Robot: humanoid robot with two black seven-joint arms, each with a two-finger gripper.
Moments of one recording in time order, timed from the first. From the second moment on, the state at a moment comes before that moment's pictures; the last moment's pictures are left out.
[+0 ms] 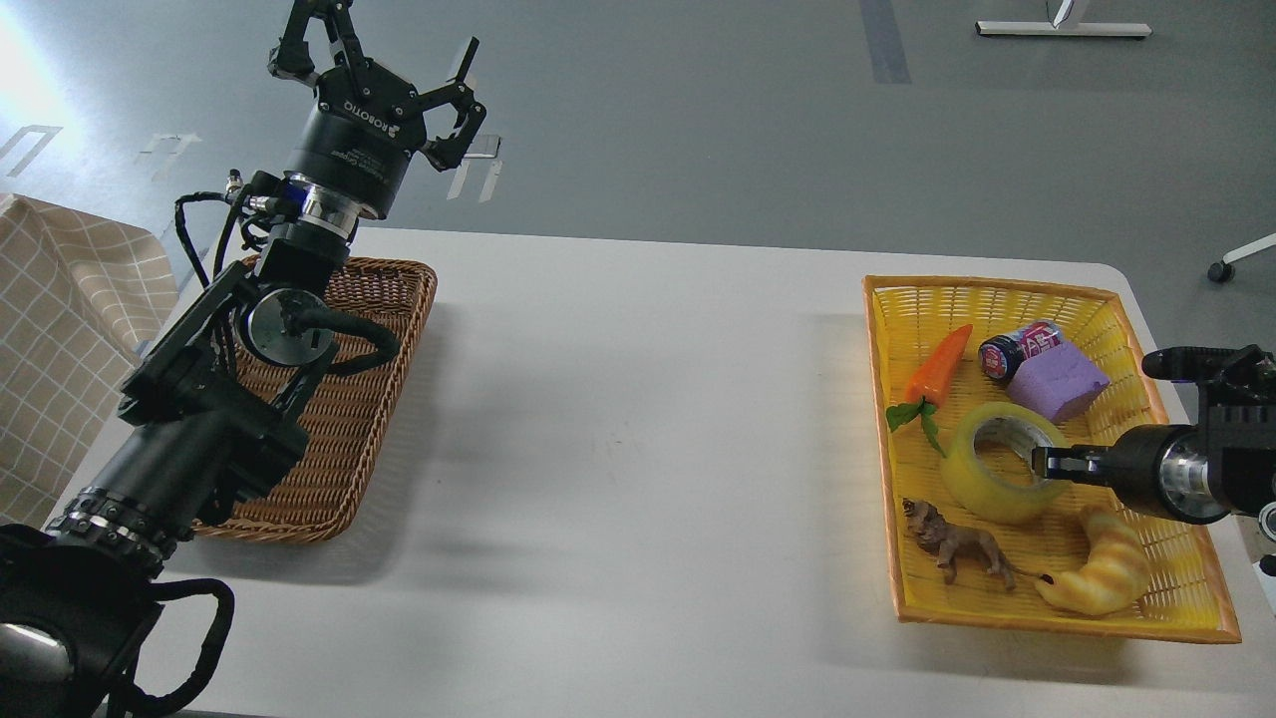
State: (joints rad) left arm -0.66 0.22 -1.17 -0.94 0.27 -0.49 -0.36; right arm 0.62 -0.85 0.49 1.35 -1.47 0.49 -0.25
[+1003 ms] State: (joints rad) left arm -0.67 0.21 -1.17 -0.94 0.27 -0.49 -0.36; right arm 0.83 -1.00 0.50 1.52 -1.42 0.49 -0.23
